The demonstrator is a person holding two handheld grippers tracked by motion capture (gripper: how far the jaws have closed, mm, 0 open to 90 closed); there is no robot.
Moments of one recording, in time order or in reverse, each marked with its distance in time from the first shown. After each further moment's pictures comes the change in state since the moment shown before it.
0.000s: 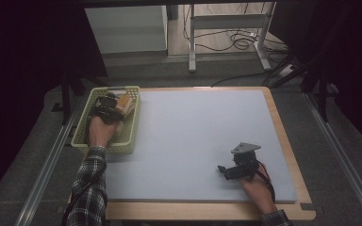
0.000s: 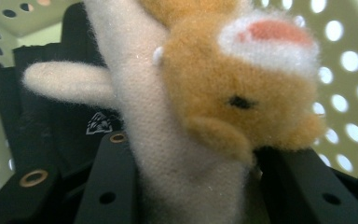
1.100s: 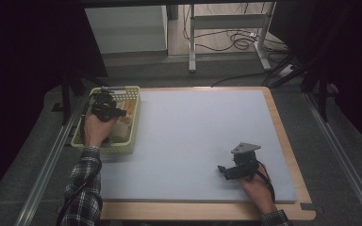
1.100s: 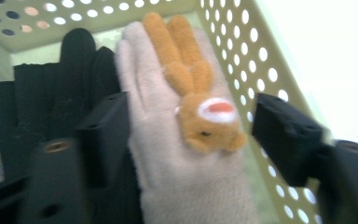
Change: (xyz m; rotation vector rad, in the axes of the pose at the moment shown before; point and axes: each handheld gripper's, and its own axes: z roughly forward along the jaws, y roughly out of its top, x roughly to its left) left arm 0.012 -0.003 -0.030 -0.112 -0.104 -0.077; right arm 0.000 0.000 0.000 0.000 -0.001 -0.001
